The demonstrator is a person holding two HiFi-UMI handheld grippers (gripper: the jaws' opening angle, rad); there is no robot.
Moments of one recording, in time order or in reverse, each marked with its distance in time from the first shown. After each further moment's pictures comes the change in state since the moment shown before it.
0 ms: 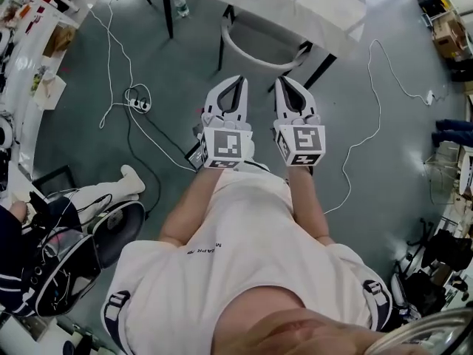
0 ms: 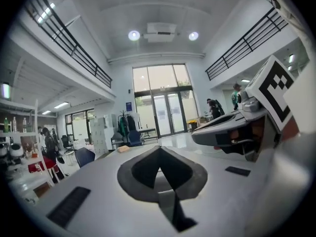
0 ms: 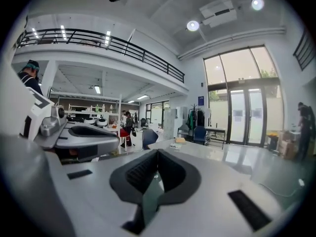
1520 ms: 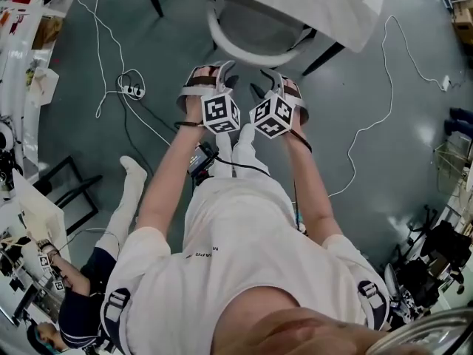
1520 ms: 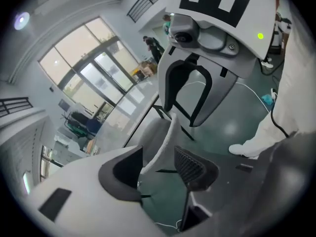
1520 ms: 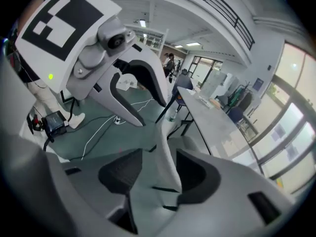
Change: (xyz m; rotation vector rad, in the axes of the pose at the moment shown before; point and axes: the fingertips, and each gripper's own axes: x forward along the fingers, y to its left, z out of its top) left arm 0.185 -0.027 -0.232 0.773 0.541 -0.465; right arm 0.158 -0.041 -0.240 -0.545 0.619 0.339
